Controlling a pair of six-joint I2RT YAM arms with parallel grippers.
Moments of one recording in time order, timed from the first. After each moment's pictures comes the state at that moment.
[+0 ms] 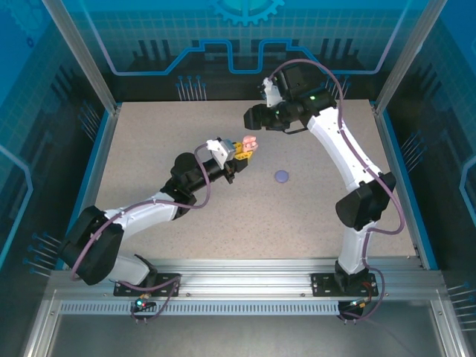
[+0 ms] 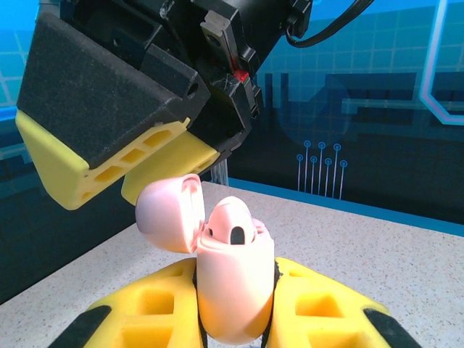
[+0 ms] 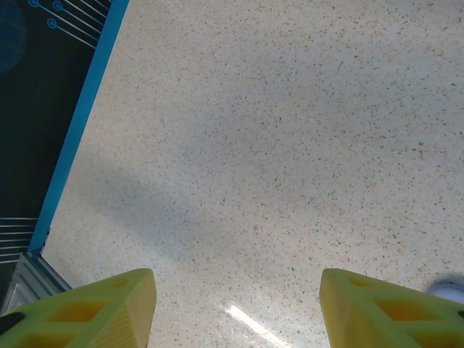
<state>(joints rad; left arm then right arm) -0.57 1.41 0.71 0.80 0.37 0.03 0.45 1.92 2.13 -1.10 -0.36 0.33</state>
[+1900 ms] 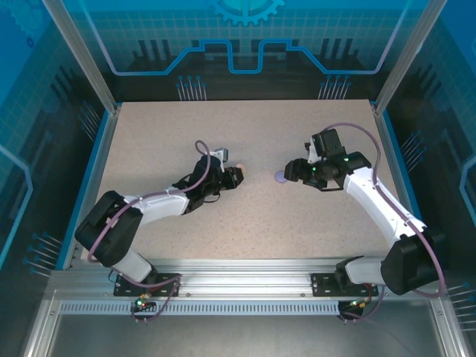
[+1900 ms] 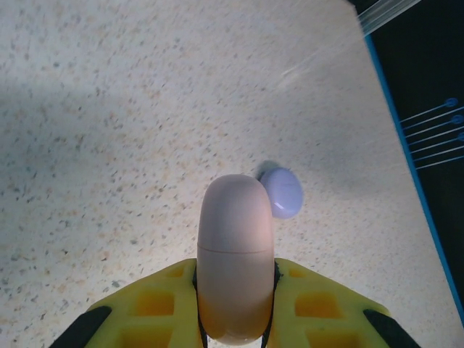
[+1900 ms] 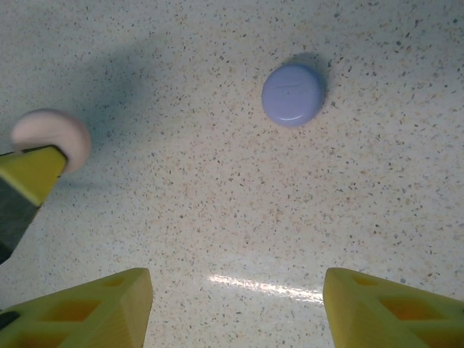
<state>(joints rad) -0.57 1.59 0.78 0.27 0.12 -0.79 0.31 1.31 1.11 -0.83 -0.24 0.51</state>
